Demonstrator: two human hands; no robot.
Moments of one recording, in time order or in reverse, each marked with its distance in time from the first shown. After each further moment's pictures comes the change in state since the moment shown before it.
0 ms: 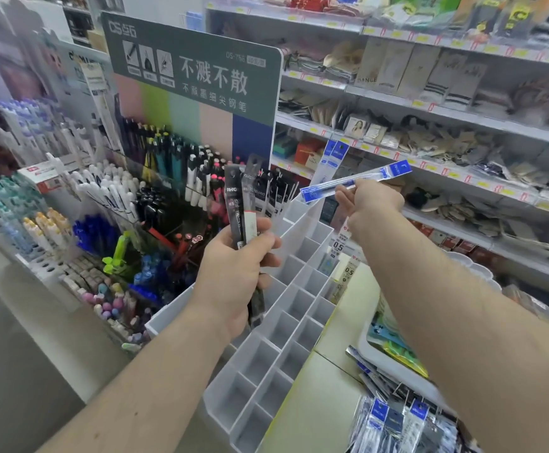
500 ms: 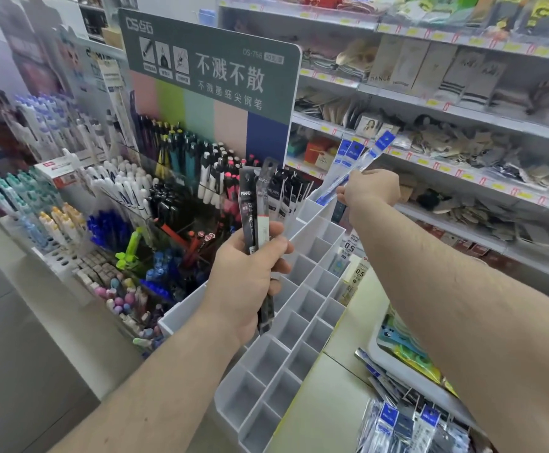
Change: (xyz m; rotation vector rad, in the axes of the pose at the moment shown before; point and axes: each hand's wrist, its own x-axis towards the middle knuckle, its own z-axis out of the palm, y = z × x) left_hand -0.005 -0.001 -0.004 -0.013 -0.032 0.001; right_hand 0.042 0.019 0.023 -0.660 0.128 -0.442
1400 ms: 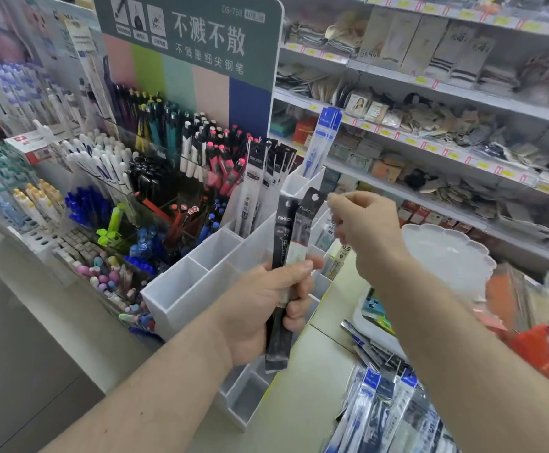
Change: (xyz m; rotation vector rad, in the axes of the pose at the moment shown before) left_hand -0.031 -0.033 0.004 -0.119 -0.467 -0.416; right_hand -0.092 0.042 -0.077 -0.004 -0.389 -0.136
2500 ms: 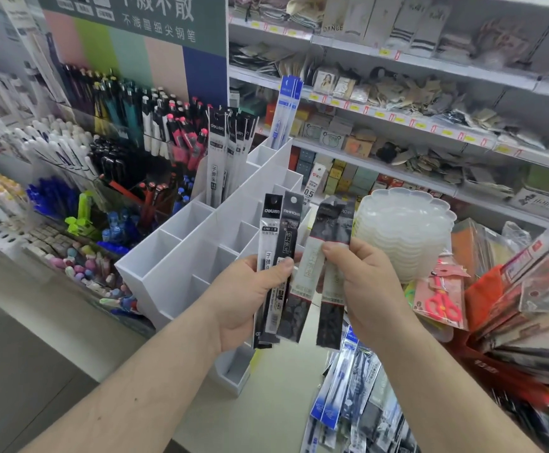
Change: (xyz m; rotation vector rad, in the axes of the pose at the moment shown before) left_hand -0.007 -0.037 -0.005 0.100 0.062 -0.070; right_hand -0.107 0.054 -0.038 0.295 -0.116 0.151
